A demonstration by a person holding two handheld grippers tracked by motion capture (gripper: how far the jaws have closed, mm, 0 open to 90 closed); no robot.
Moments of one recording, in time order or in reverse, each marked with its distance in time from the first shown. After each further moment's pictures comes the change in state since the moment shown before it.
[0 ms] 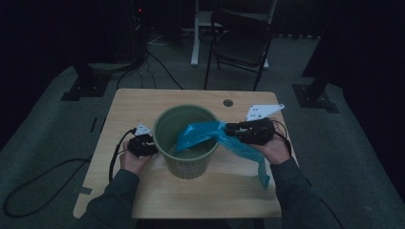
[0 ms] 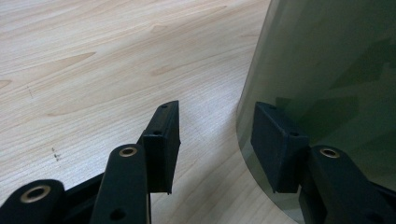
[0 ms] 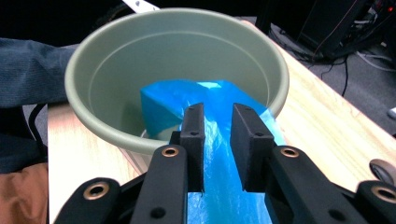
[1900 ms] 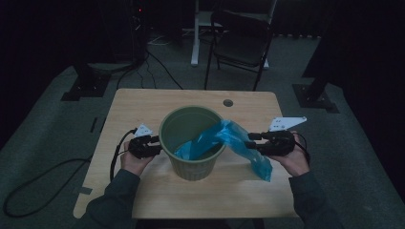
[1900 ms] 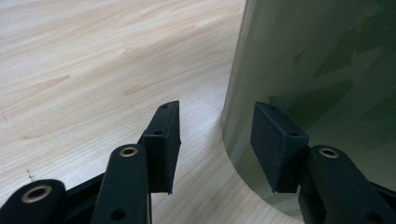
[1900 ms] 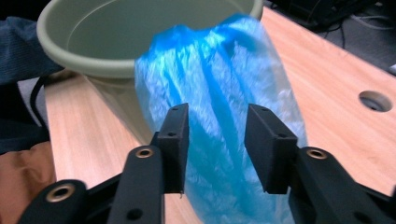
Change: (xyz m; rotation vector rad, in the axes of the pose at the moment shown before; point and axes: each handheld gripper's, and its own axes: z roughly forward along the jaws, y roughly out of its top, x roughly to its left) left arm -0.014 0.011 -0.021 -0.066 -0.081 0.045; right arm -0.018 -0.068 -0.034 0.031 -0.015 0.130
